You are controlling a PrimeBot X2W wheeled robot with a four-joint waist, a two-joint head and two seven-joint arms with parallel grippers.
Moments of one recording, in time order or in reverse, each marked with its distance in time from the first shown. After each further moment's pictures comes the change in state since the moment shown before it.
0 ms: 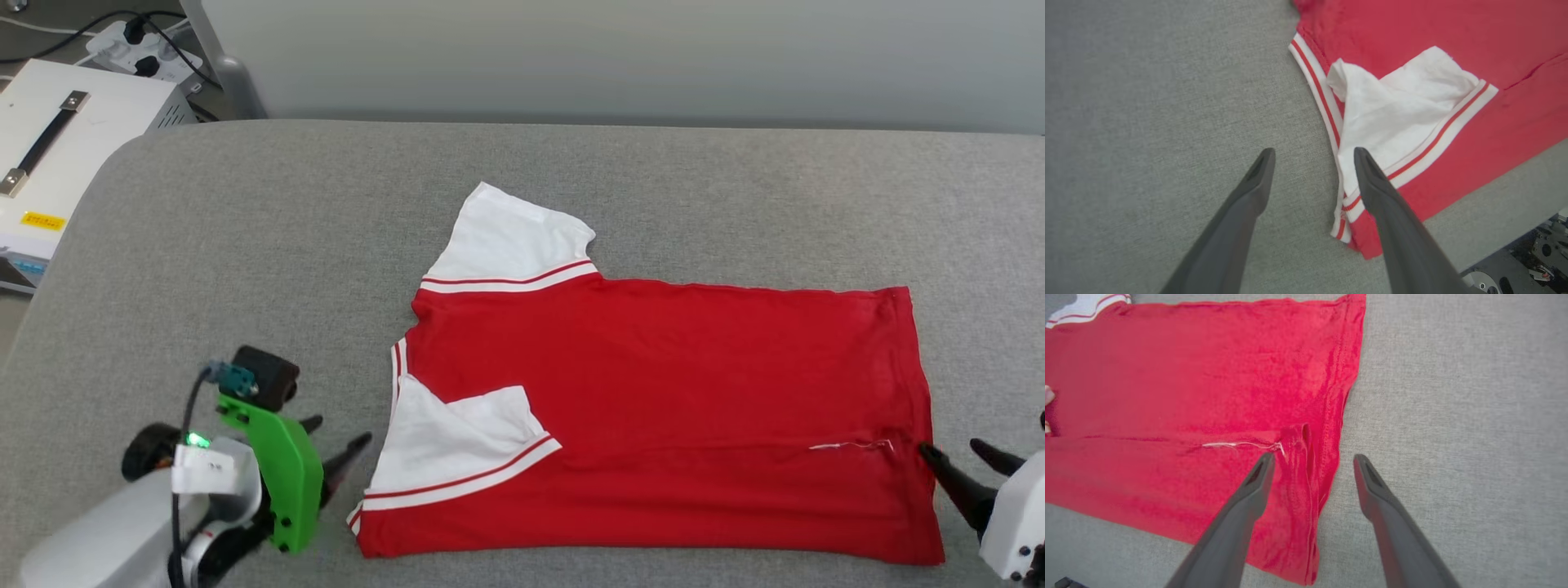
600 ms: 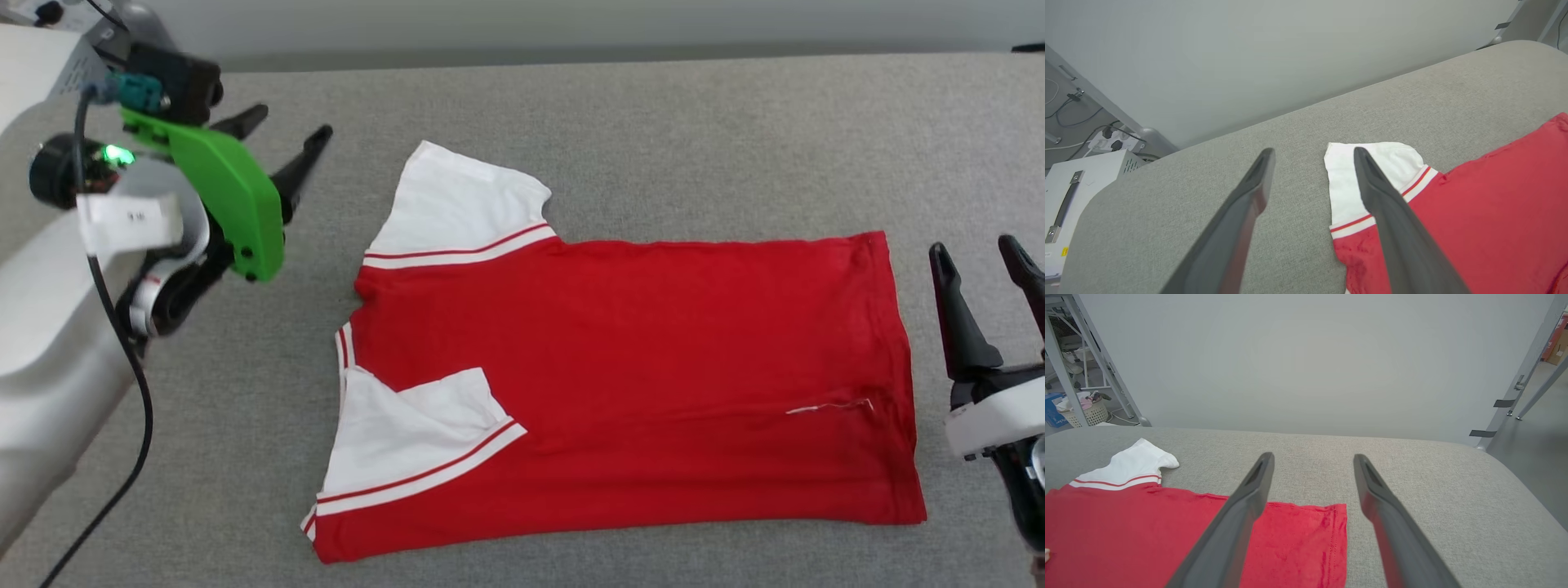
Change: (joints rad) left arm -0.425 -0.054 0.148 0.082 0.100 0.003 -0.012; right arm -0.133 0.232 -0.158 -0.179 -0.330 0.000 -0.434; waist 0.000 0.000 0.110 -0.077
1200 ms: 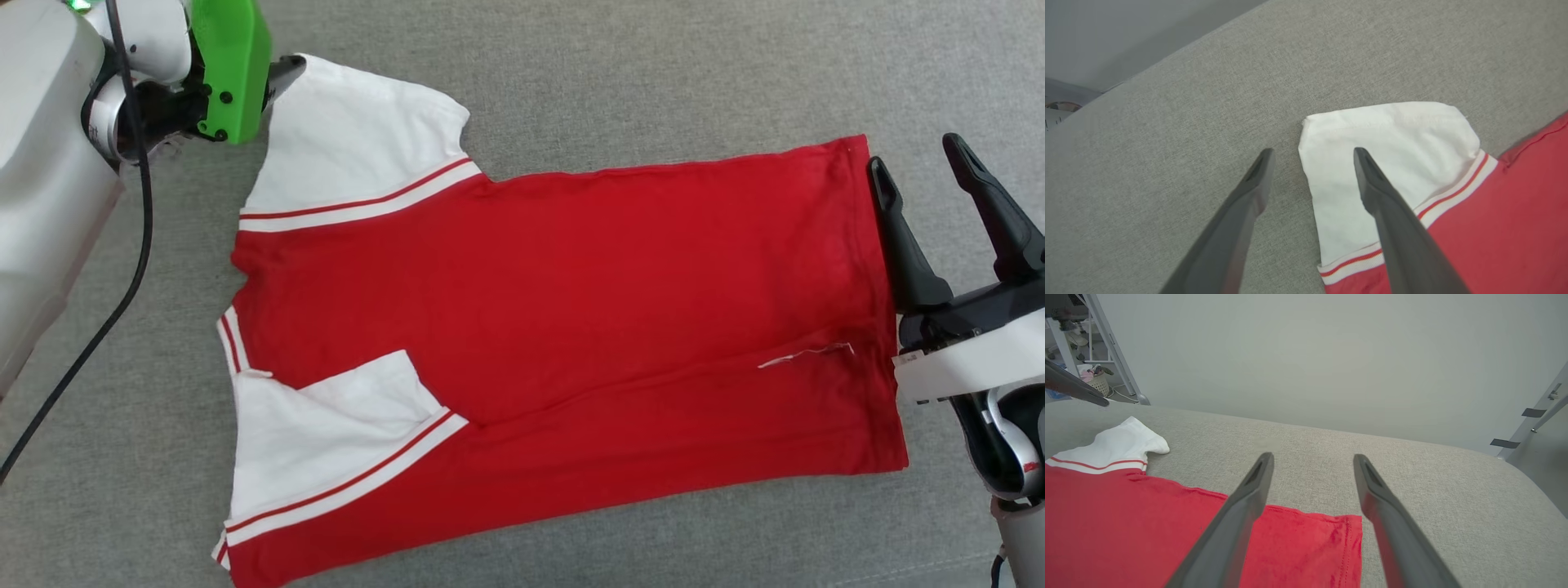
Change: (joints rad) left arm -0.386 -0.130 -0.106 0.339 -0.049 -0.122 0.474; right arm -0.141 0.021 0.122 -0.113 -0.063 0.000 -0.021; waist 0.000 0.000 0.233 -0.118
